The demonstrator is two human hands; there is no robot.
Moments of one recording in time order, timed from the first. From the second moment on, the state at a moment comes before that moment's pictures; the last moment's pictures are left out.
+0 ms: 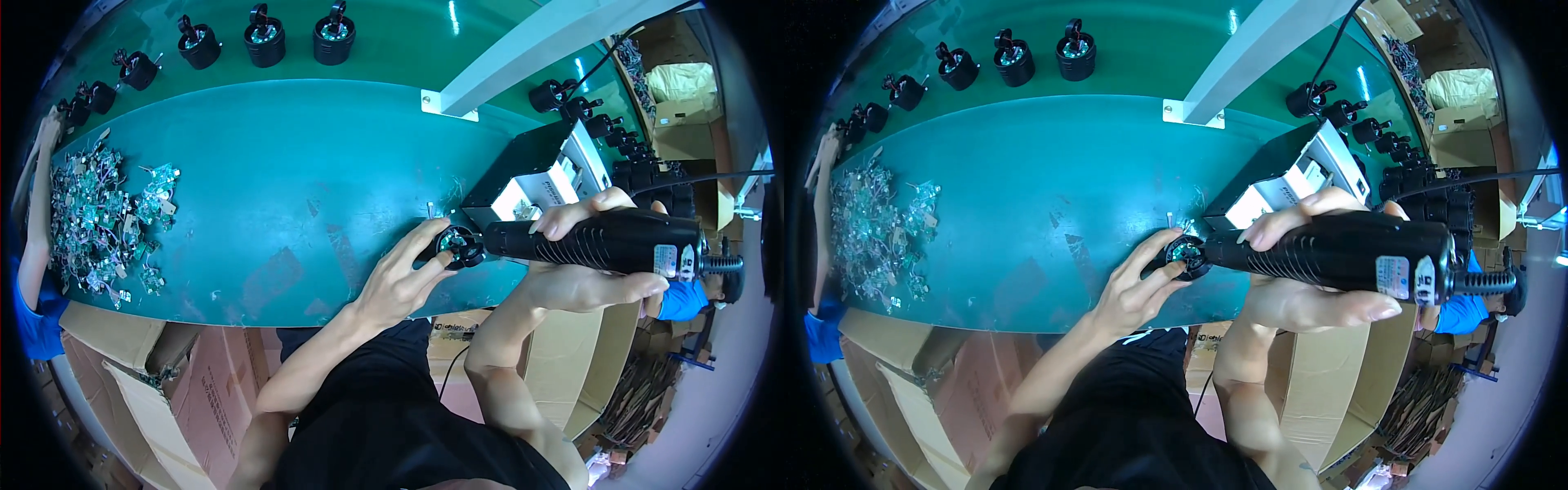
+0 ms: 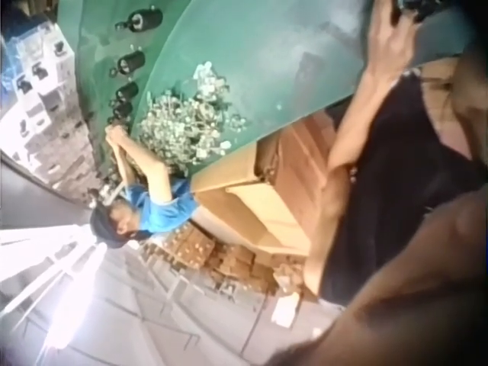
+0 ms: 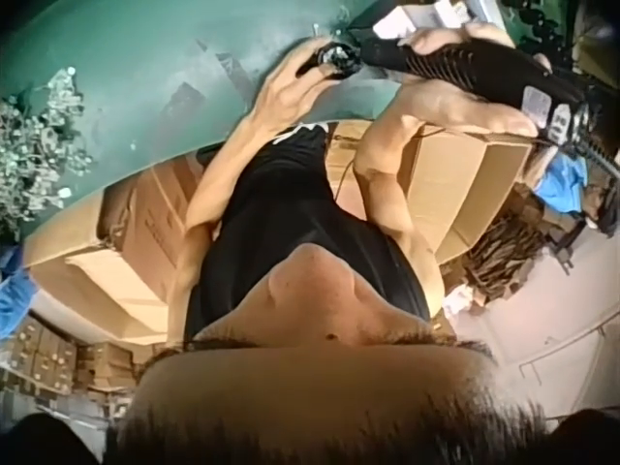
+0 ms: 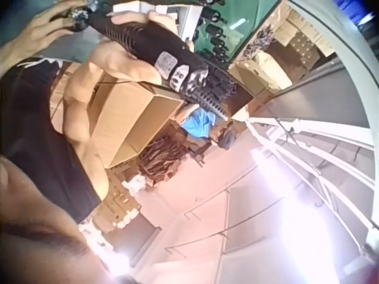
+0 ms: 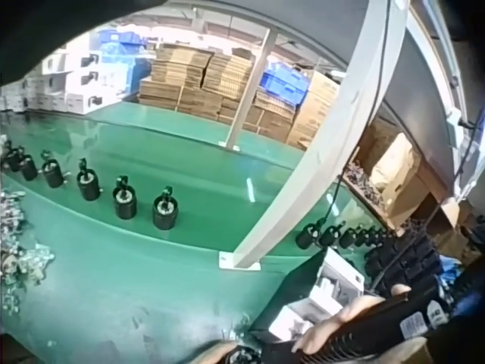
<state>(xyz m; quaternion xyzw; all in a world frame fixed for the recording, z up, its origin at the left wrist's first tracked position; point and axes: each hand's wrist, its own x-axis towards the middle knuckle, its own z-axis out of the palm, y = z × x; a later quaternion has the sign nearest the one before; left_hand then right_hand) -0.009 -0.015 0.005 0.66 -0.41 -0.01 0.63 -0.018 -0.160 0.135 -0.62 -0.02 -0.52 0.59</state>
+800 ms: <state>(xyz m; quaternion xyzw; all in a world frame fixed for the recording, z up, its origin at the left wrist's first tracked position) 0.146 -0.036 0.046 0.74 -0.41 0.15 0.51 -0.068 -0.161 0.125 -0.57 0.05 -0.63 0.53</state>
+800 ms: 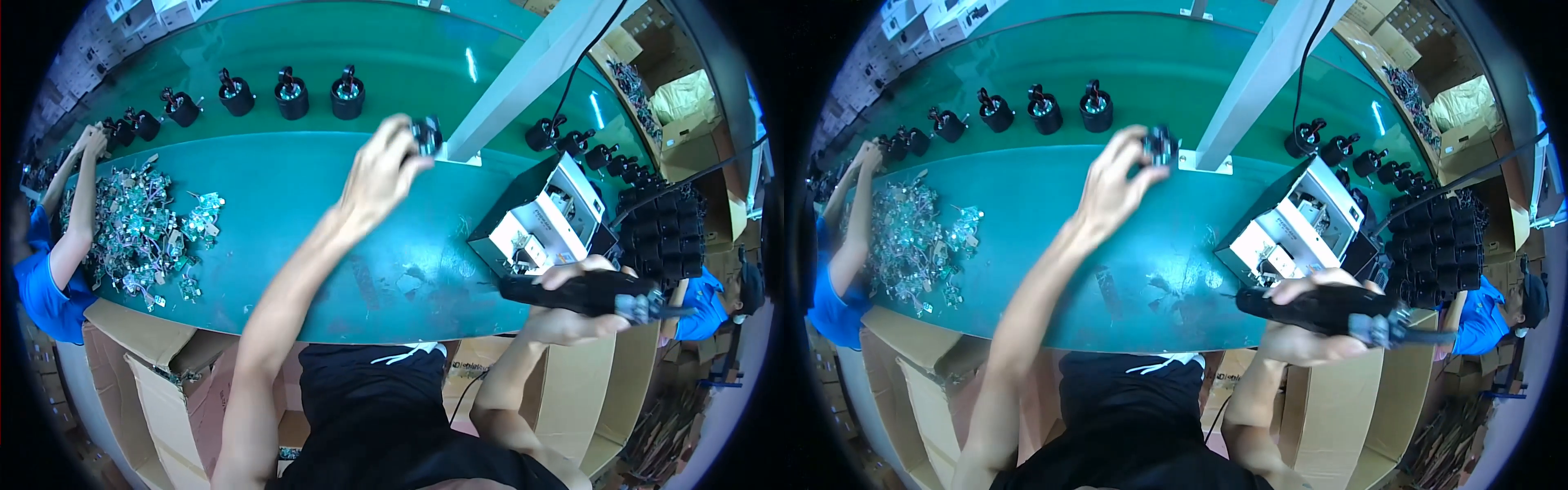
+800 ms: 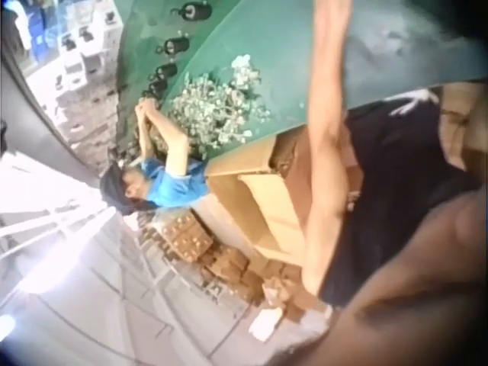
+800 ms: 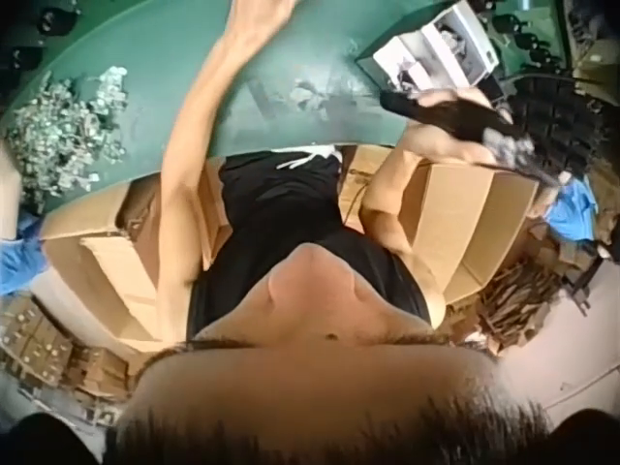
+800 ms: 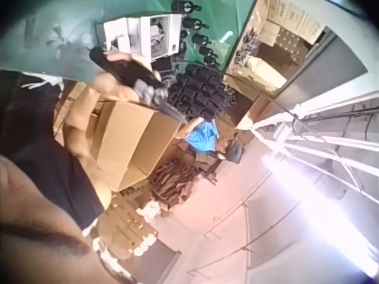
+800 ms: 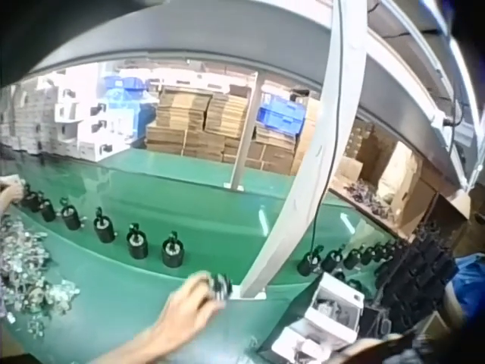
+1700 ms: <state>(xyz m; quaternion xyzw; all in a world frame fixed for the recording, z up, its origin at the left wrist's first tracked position) 0.300 -0.301 0.031 0.58 -0.64 -0.25 0.43 -0.092 -0.167 0.078 -0.59 0.04 -0.53 0.60</state>
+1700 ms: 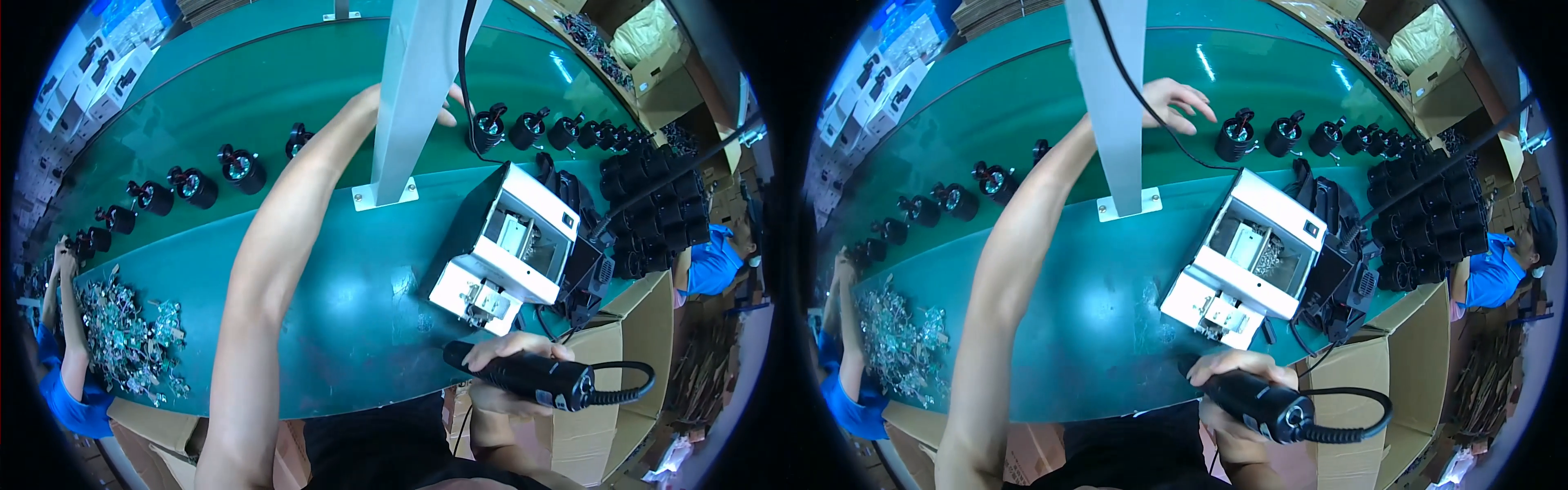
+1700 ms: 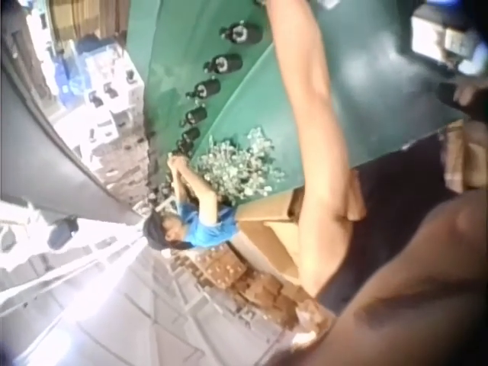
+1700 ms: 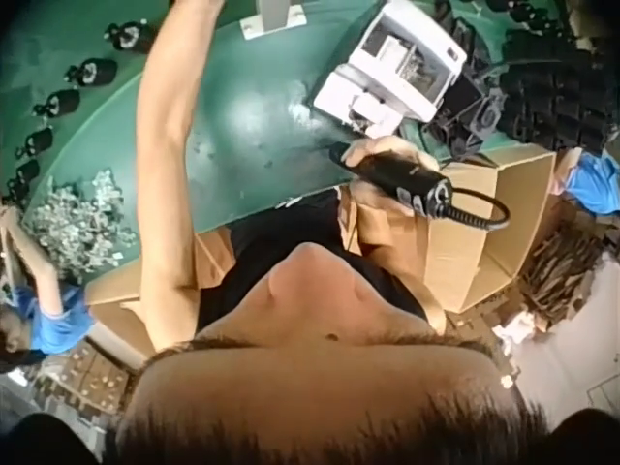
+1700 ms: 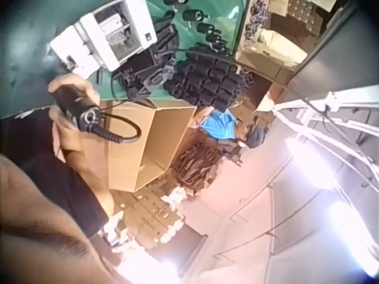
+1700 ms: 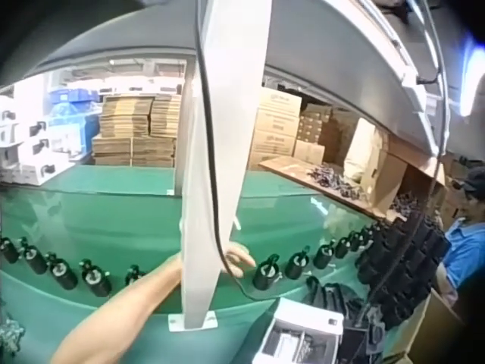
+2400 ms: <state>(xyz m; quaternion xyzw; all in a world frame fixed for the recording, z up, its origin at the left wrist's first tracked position) 0.270 -0.356 0.025 0.56 -0.67 -0.27 0.41 -0.094 -0.180 0.077 -0.59 0.05 -0.50 0.63</state>
